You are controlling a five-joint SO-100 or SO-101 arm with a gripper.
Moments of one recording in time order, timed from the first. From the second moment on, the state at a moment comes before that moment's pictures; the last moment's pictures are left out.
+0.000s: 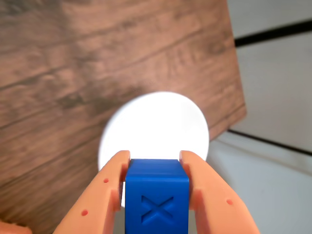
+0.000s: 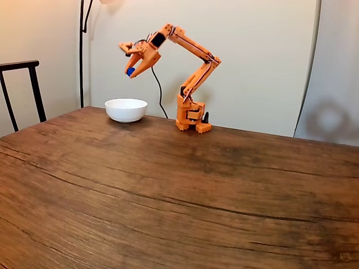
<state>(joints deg) 70.9 131.9 108.8 74.3 142.8</state>
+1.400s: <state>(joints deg) 87.9 131.8 136.4 47.9 146.7</state>
